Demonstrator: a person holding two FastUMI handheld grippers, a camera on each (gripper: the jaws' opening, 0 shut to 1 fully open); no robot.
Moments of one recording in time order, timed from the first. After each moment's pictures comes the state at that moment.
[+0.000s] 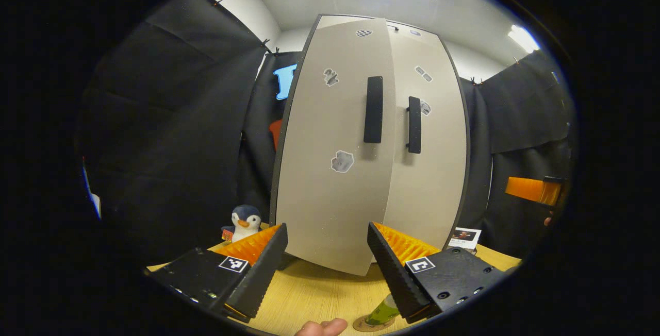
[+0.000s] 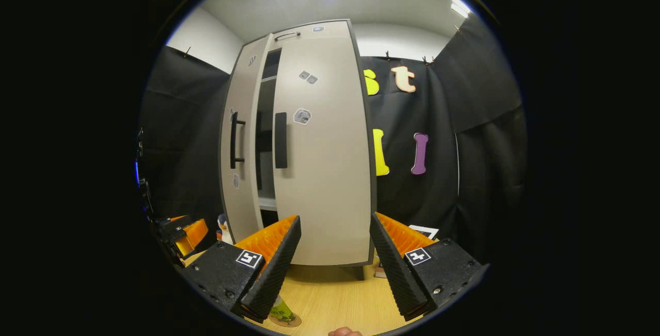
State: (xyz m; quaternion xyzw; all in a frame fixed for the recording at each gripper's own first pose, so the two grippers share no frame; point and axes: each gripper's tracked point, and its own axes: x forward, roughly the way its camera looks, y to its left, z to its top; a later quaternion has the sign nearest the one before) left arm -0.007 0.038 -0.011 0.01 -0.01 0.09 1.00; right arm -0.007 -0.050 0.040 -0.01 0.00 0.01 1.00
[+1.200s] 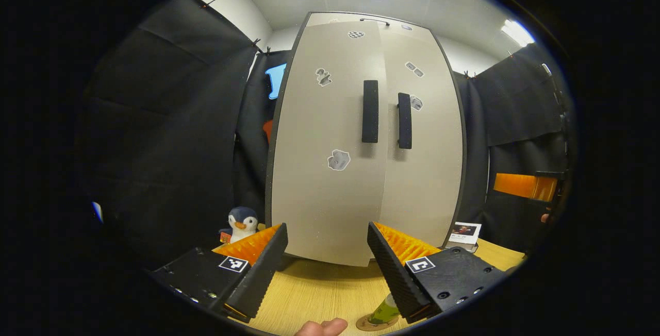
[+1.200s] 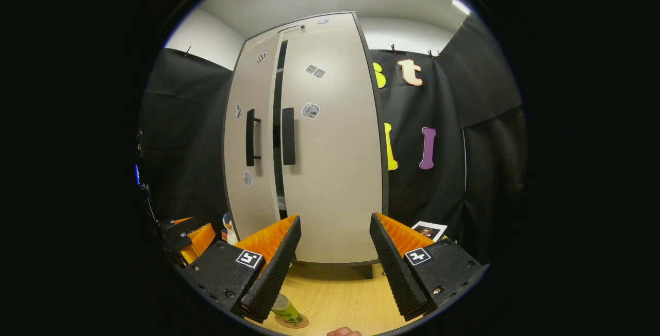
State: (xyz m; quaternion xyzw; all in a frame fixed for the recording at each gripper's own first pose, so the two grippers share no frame) left arm -0.005 0.033 -0.012 0.03 0.01 0.08 1.00; right arm 0.013 -0.039 0.030 0.00 0.02 0.02 1.00
